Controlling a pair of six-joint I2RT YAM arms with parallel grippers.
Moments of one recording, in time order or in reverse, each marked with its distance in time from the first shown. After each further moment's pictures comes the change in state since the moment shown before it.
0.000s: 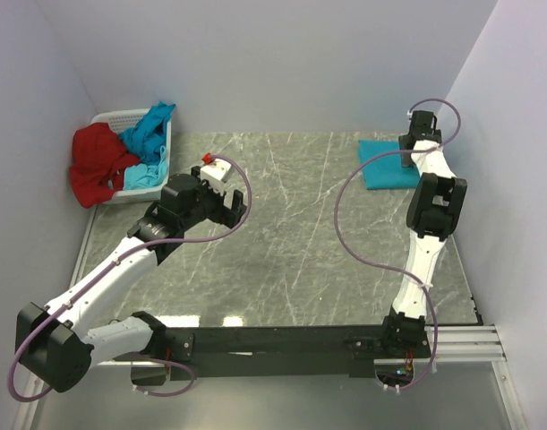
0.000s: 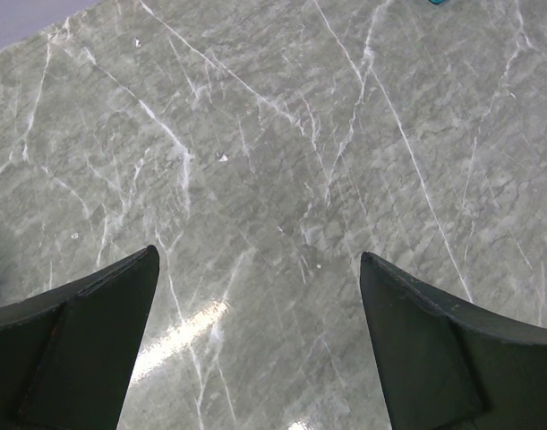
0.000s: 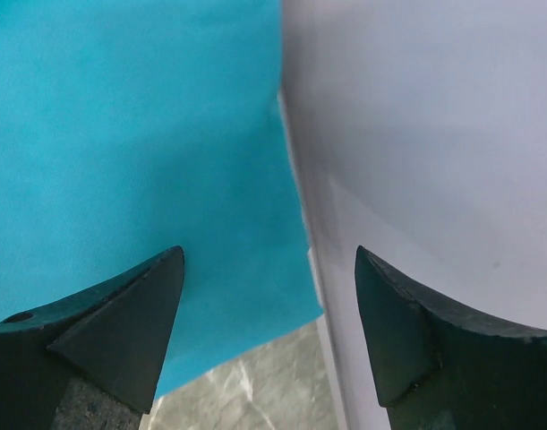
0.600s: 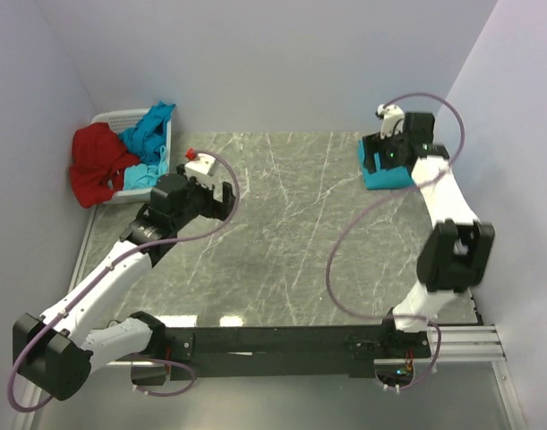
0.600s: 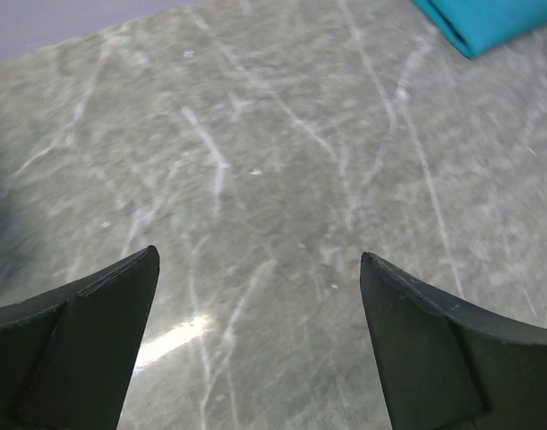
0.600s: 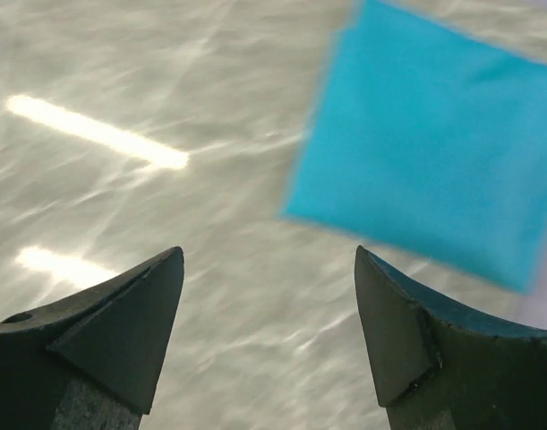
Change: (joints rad) left arm 0.031 -0.046 -0.016 0.027 -0.057 -0.056; right arm 0.141 -0.639 -0.512 -0.044 -0.649 -0.019
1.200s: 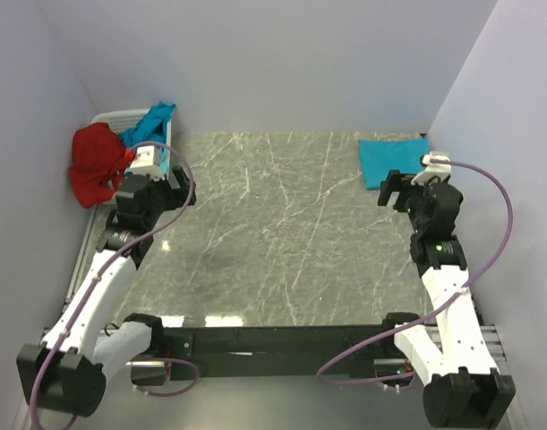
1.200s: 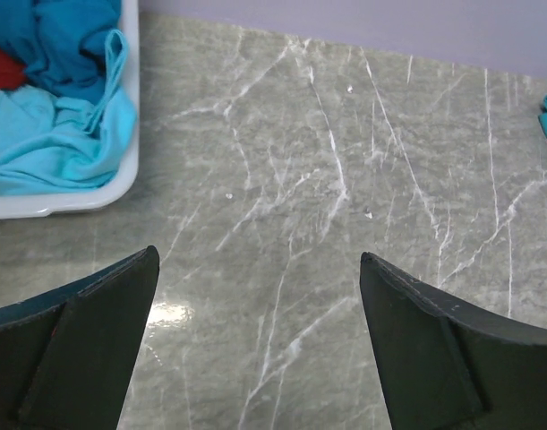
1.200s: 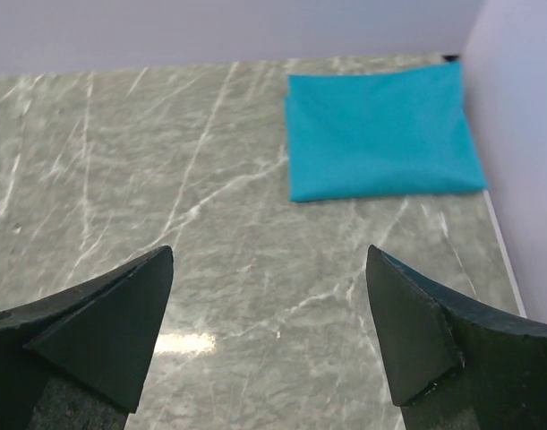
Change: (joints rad) left arm 0.315 -0.068 -0.046 -0.011 -0.091 -0.230; right arm 0.032 -0.904 -0.764 0.377 0.192 0.371
